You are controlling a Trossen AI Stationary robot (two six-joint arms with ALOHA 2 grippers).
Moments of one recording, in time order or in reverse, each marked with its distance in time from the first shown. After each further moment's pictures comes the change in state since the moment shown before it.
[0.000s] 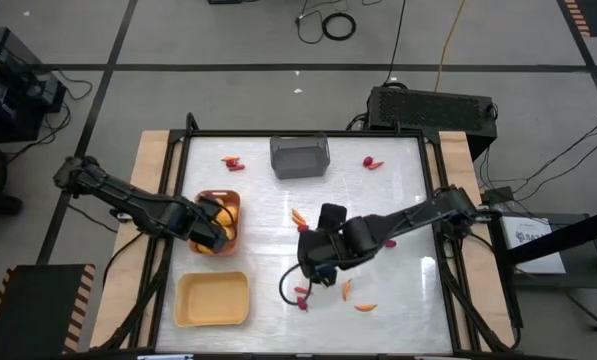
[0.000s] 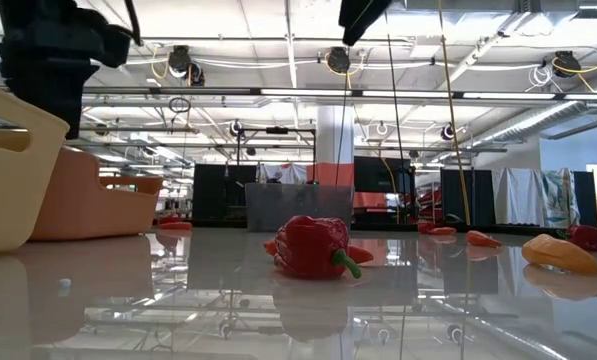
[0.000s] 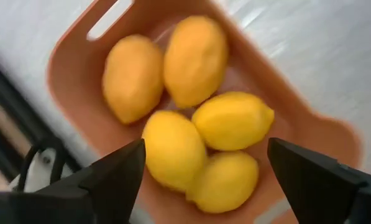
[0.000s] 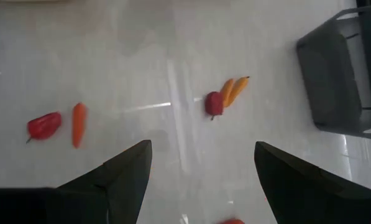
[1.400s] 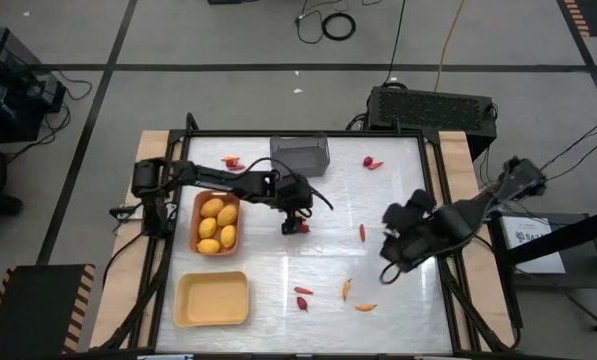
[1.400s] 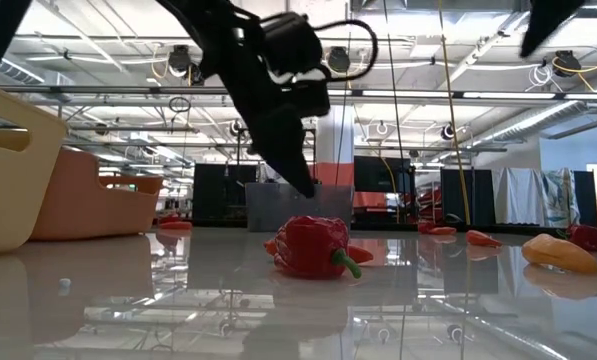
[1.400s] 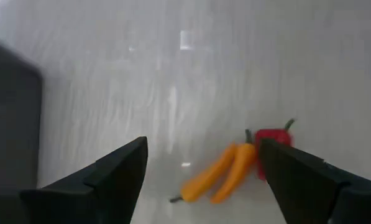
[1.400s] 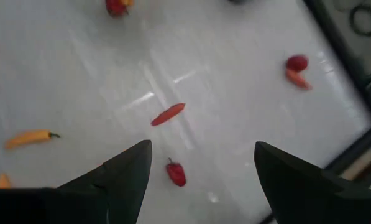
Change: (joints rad) left arm 0.470 0.681 0.346 0.876 0.291 1.350; right arm 0.194 -0.664 -0.706 -0.159 0.109 0.624
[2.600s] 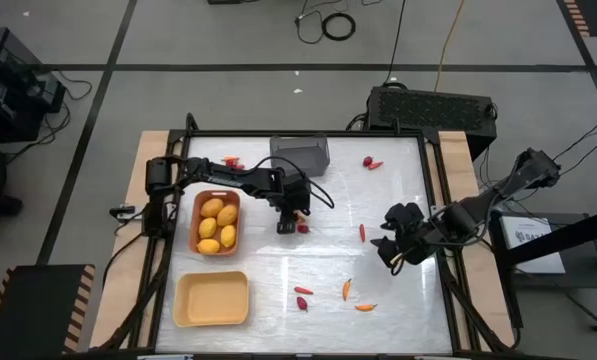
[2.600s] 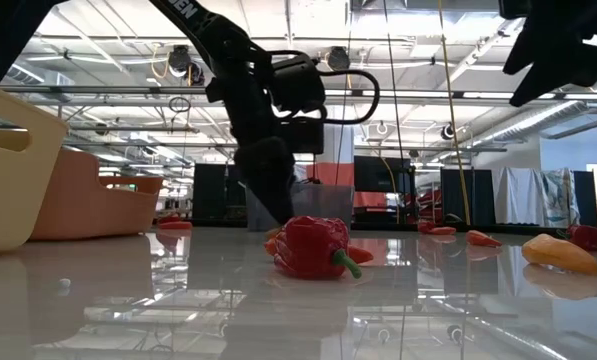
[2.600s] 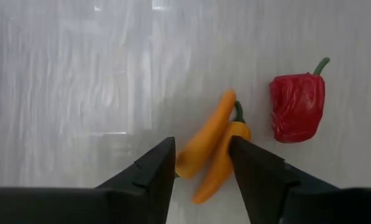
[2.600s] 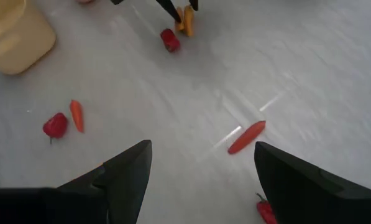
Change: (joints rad) left arm 0.064 0.096 0.023 -0.110 0.120 0.035; right arm -0.001 -0.264 -0.446 0.626 -0.006 0.083
